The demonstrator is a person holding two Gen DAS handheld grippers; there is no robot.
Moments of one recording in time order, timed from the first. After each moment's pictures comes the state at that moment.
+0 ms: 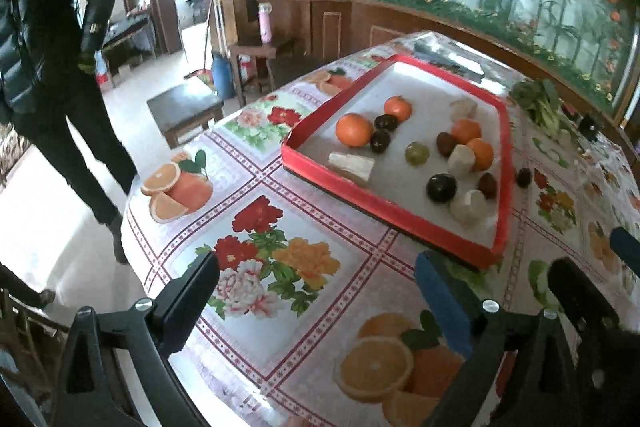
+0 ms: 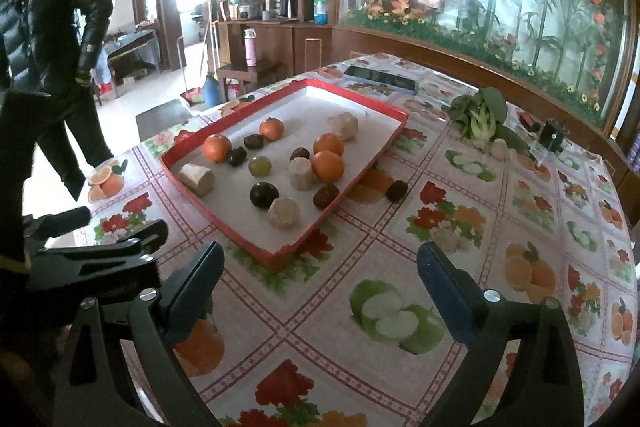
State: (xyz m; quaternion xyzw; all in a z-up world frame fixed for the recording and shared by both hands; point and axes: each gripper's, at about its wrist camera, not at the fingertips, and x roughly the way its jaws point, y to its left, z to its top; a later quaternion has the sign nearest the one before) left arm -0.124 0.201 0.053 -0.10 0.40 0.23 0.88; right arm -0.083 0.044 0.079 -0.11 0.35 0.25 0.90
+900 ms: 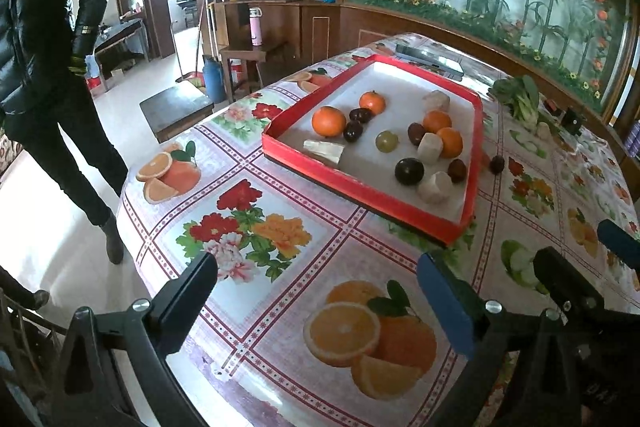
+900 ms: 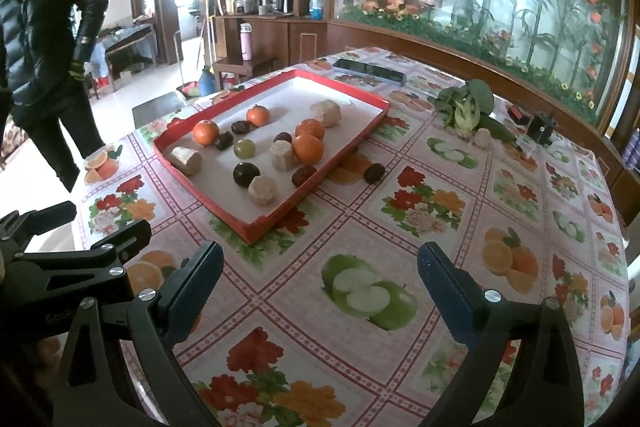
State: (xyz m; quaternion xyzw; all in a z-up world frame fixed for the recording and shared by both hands) left arm -0.135 0.180 0.055 -0.11 0.40 0.21 0.89; right arm -0.089 0.020 0.077 -0.12 0.35 0.24 0.89
